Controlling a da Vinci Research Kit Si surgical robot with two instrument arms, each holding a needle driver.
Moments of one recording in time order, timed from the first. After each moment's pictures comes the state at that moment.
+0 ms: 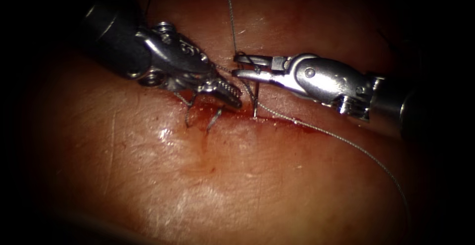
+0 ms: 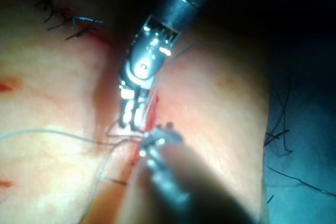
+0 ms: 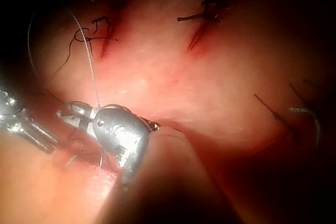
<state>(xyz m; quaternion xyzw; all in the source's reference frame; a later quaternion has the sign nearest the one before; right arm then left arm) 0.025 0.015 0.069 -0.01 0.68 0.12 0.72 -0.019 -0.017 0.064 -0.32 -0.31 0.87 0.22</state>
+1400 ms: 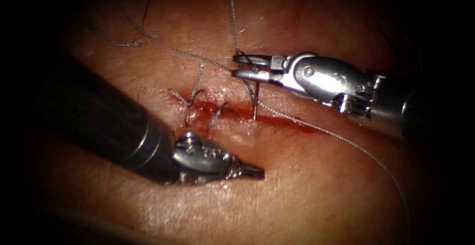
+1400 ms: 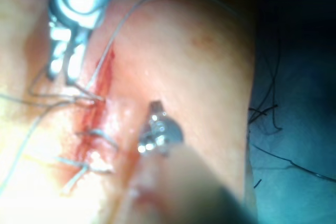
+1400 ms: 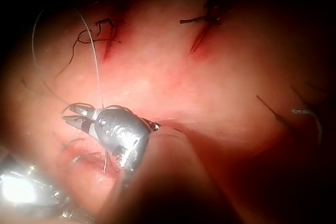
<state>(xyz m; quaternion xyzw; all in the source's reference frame) 0.026 0.016 0.068 -0.02 0.68 0.13 0.72 -0.020 -0.027 0.079 -0.37 -0.30 0.85 0.23</state>
